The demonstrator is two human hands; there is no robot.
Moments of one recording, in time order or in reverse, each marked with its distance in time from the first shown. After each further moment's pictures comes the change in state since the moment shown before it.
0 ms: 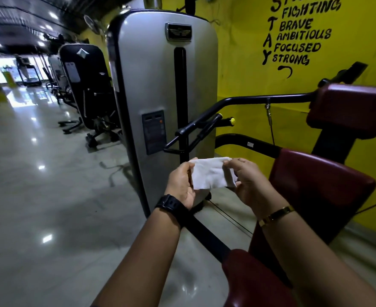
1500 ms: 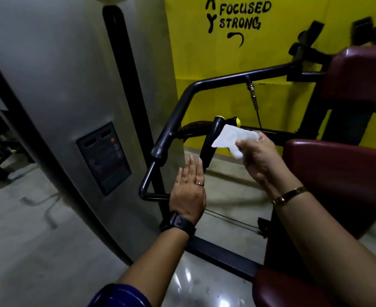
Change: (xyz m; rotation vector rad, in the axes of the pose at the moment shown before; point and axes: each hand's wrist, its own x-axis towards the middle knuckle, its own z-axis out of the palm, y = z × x) left_hand 0.381 -0.033 -0.048 1.591 -0.337 1.273; right_hand 0.302 0.003 0.039 0.170 0.284 -0.384
